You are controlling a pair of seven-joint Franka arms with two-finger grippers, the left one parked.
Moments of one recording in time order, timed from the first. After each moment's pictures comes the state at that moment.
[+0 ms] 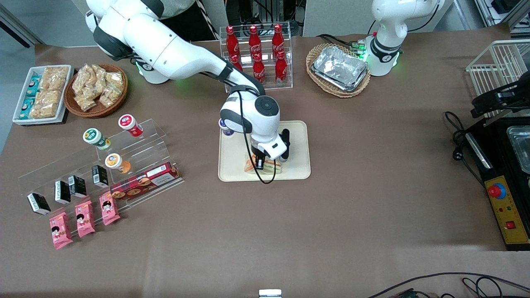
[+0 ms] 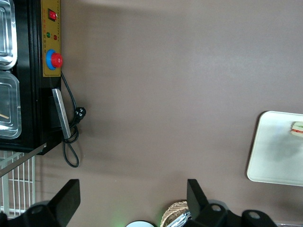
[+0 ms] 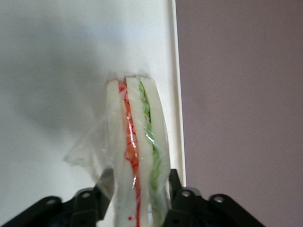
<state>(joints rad) 0.45 0.78 0.45 -1.52 -0.62 2.18 -0.29</state>
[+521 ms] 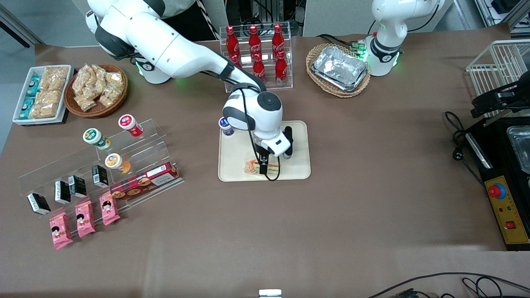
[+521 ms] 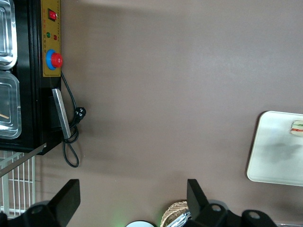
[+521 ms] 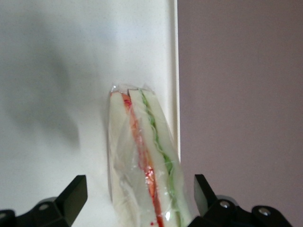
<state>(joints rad) 0.47 0.78 0.45 -1.52 -0.67 2.21 -0.29</state>
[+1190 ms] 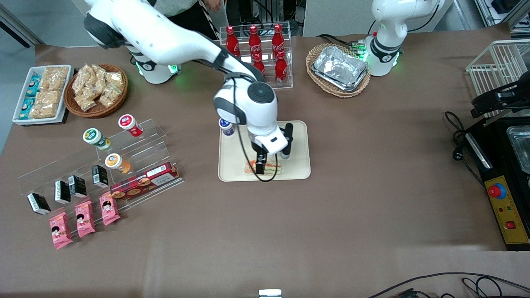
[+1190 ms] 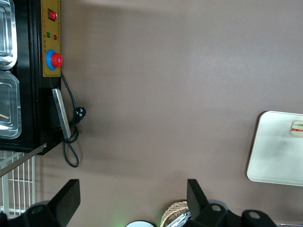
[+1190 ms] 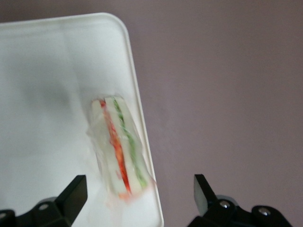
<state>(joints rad) 0.43 0.65 0.45 -1.49 -0.51 2.15 -0.32</state>
